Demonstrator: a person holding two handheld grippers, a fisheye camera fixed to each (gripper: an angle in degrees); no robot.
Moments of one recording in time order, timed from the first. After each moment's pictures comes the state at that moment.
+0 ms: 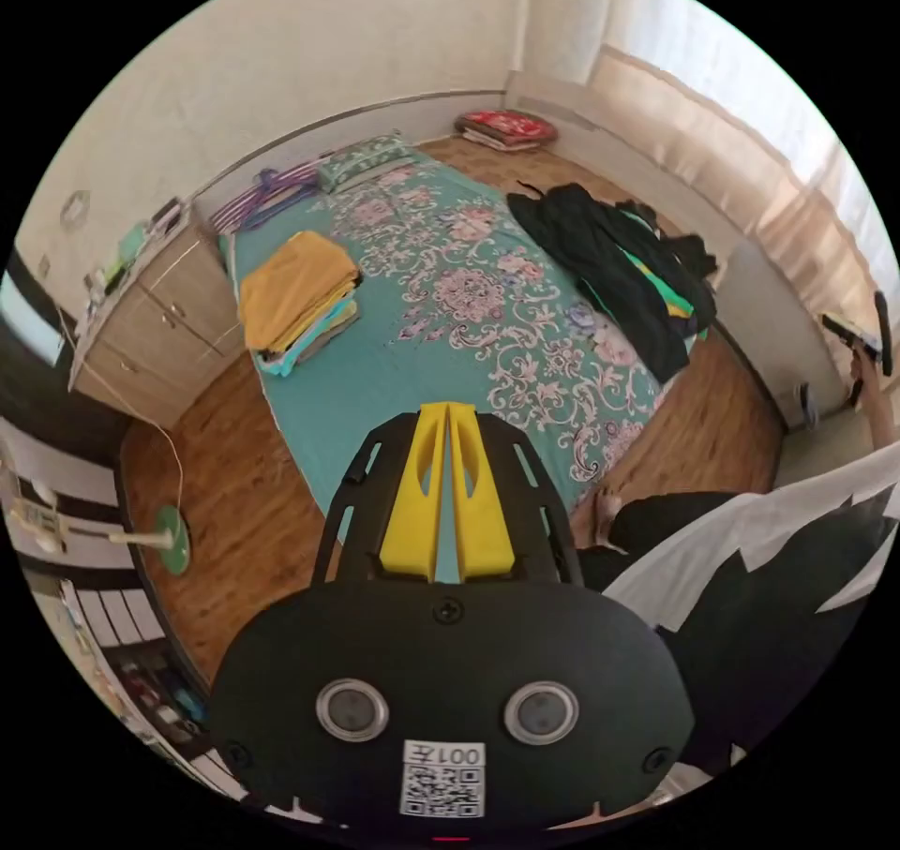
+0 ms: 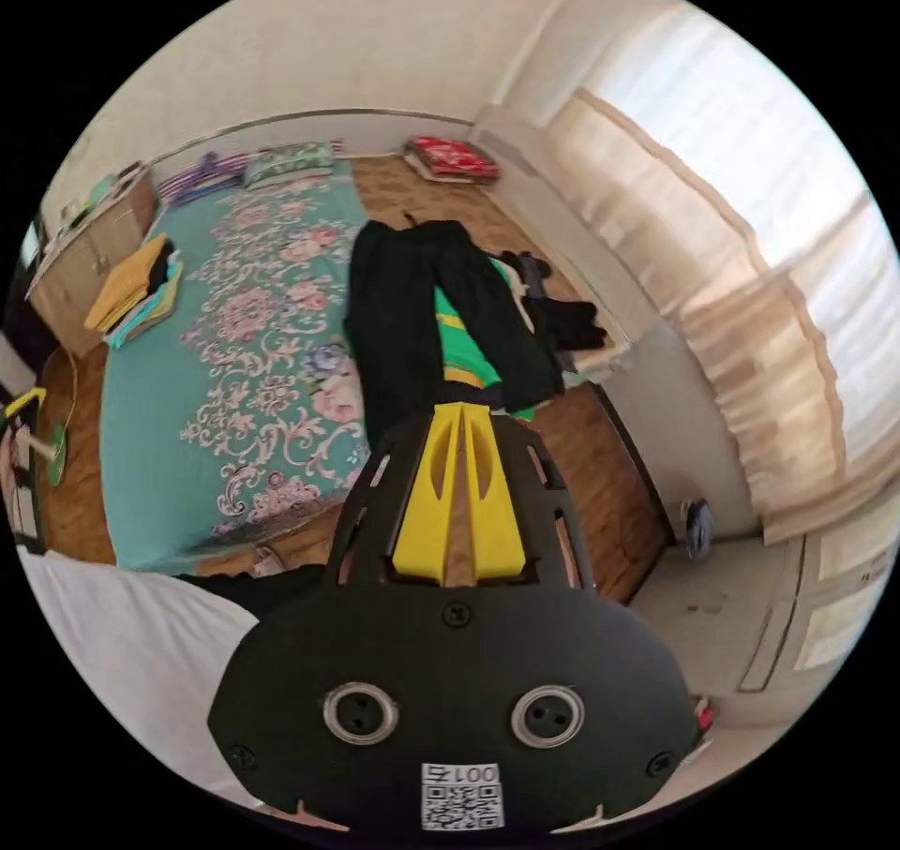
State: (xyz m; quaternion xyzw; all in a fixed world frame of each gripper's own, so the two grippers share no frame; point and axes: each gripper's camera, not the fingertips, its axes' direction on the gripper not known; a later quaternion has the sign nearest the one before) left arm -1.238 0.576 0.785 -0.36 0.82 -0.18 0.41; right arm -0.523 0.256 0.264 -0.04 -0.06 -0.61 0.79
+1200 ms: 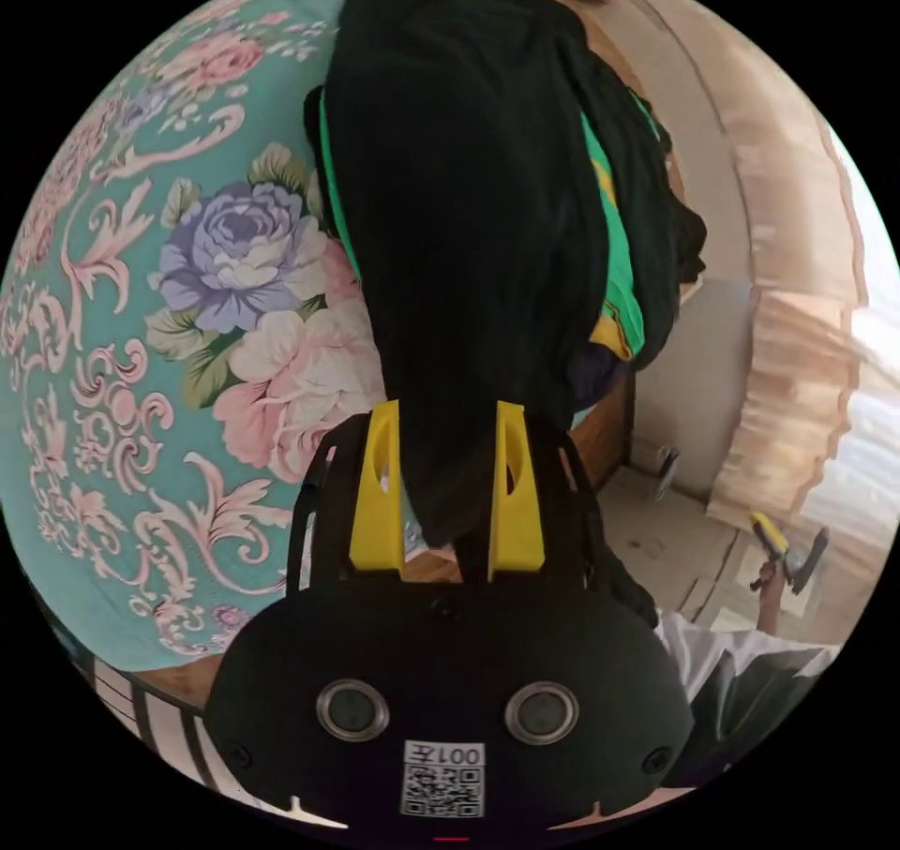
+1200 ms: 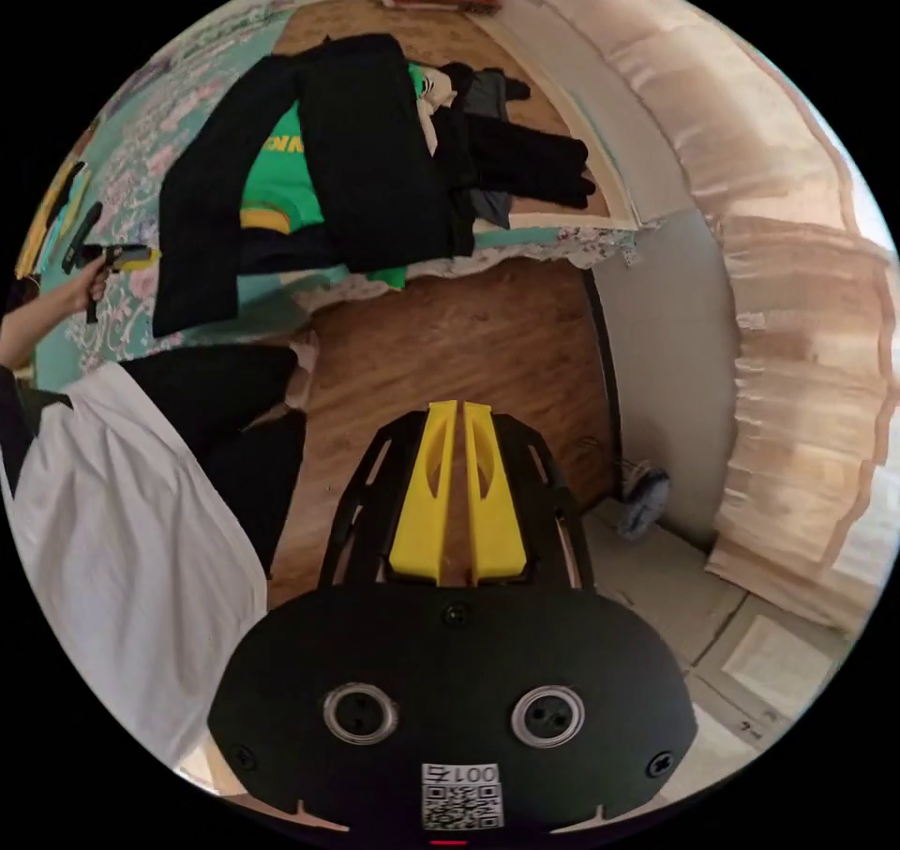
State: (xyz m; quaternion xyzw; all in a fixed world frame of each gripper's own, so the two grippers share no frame) left arm -0.750 0.025 0.426 -0.52 0.84 -0.13 0.04; right arm -0.536 -0.031 0.824 -0.23 0.10 -0.70 0.67
